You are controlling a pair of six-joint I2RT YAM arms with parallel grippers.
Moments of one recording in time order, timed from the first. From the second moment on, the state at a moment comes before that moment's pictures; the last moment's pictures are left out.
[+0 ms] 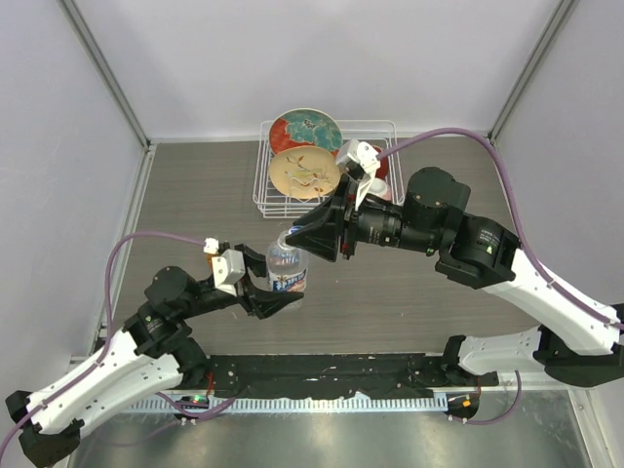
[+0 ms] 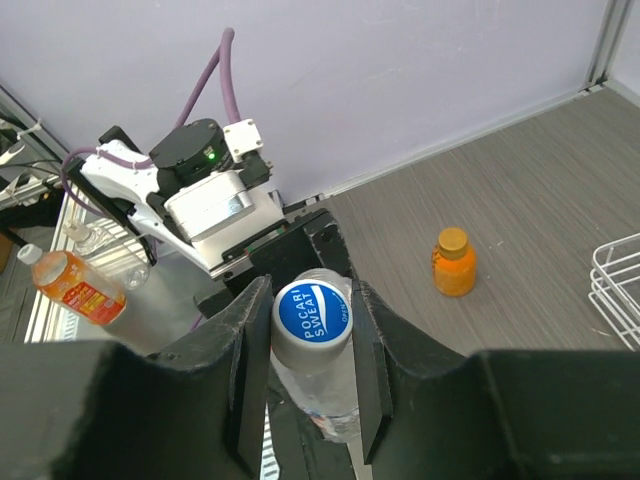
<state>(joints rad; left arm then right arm) -0.88 0.52 0.59 0.08 0.42 -0.11 1.10 1.19 1.61 -0.45 -0.22 0.24</state>
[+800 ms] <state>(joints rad) -0.88 0.56 0.62 0.09 0.51 -0.11 1.08 1.19 1.53 -0.33 -0.22 0.26</state>
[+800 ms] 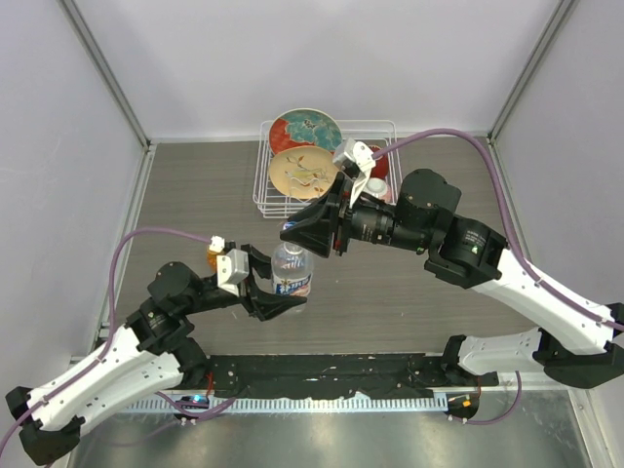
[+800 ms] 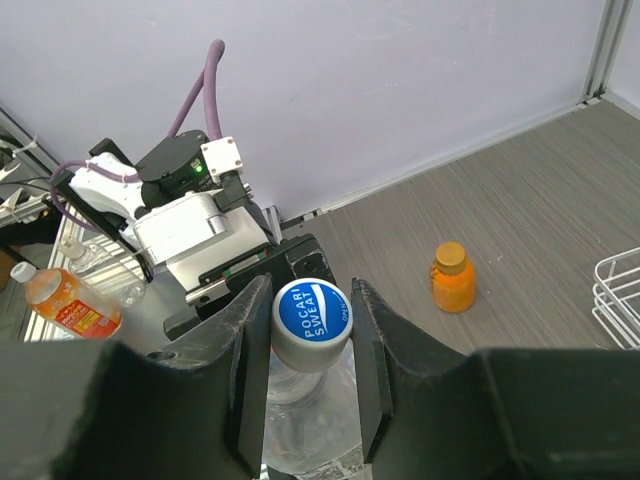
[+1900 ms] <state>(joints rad) -0.85 0.59 0.62 0.10 0.45 -0.21 1.11 1.18 1.49 -0.31 -0.11 0.19</state>
